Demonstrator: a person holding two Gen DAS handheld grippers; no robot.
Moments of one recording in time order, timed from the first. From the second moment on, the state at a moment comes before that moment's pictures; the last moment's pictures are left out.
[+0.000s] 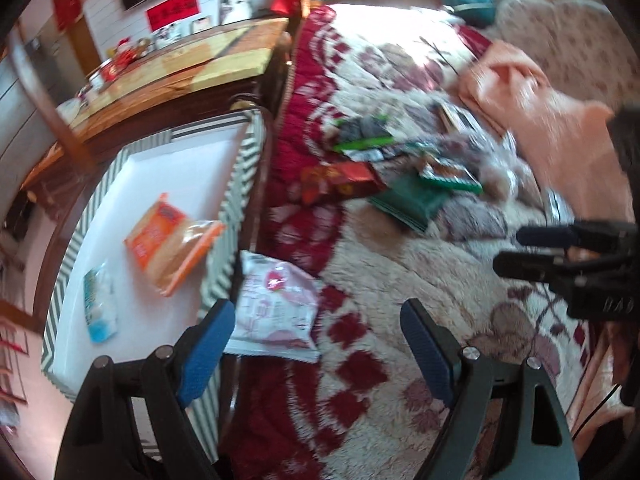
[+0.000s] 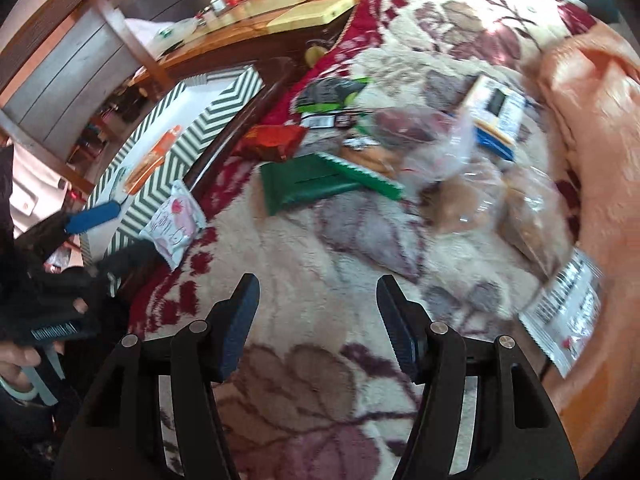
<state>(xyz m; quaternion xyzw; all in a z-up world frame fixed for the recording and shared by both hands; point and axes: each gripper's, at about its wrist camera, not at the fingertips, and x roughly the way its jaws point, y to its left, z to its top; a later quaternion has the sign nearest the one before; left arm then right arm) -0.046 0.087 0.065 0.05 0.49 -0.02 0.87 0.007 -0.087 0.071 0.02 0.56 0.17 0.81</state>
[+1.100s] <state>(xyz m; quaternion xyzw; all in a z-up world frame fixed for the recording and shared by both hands) 0.106 0.054 0.022 0.19 0.57 -0.25 0.76 0.013 -0.126 0.055 0.06 0.58 0.15 0.80</state>
